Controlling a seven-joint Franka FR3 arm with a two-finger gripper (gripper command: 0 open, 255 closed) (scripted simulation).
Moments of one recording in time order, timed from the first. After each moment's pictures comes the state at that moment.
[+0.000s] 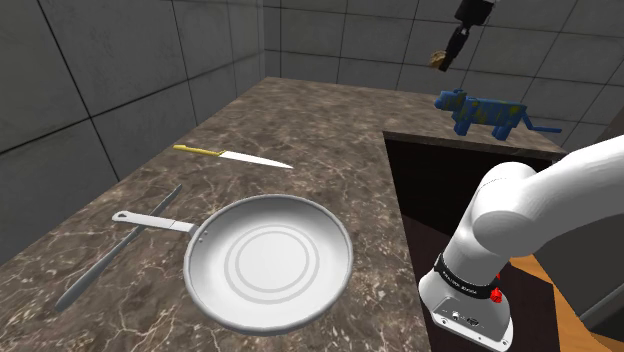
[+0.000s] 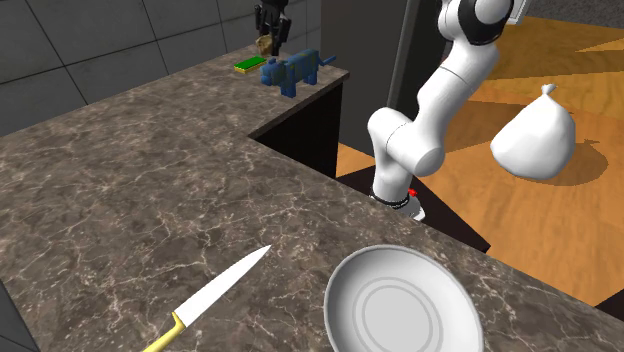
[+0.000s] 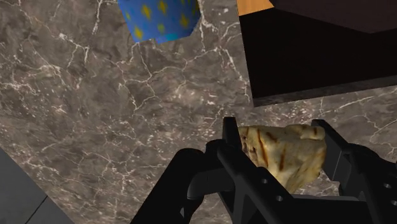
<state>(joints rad) -0.01 -0.70 -0.62 -1.98 -0.31 1.57 -0.80</state>
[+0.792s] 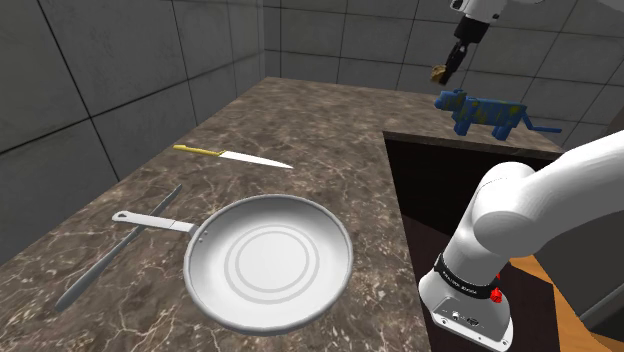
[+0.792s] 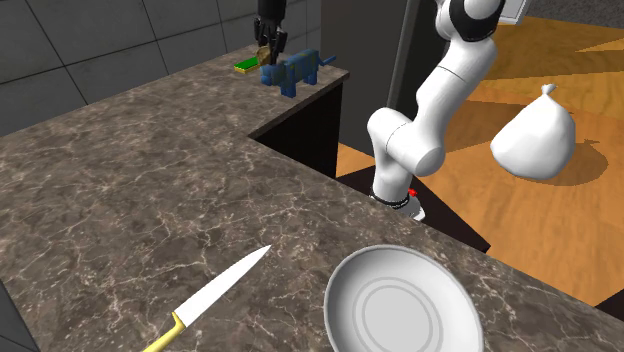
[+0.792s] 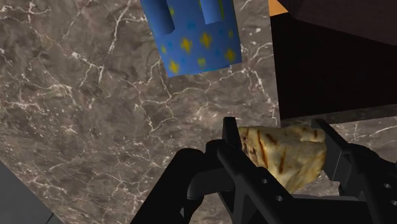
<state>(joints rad) 0.00 -0.67 -0.74 -2.03 -0.34 1.68 -0.88</state>
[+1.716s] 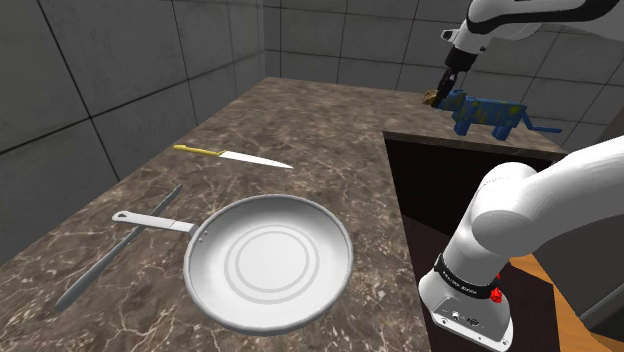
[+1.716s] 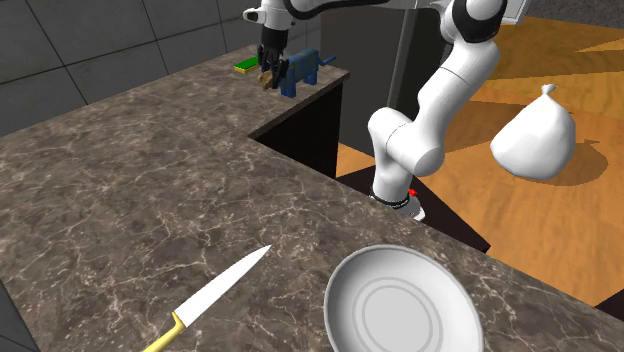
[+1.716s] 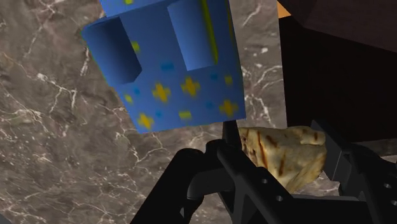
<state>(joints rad) -0.03 -0.71 -0.78 -2.23 -0.39 1.85 -0.87</state>
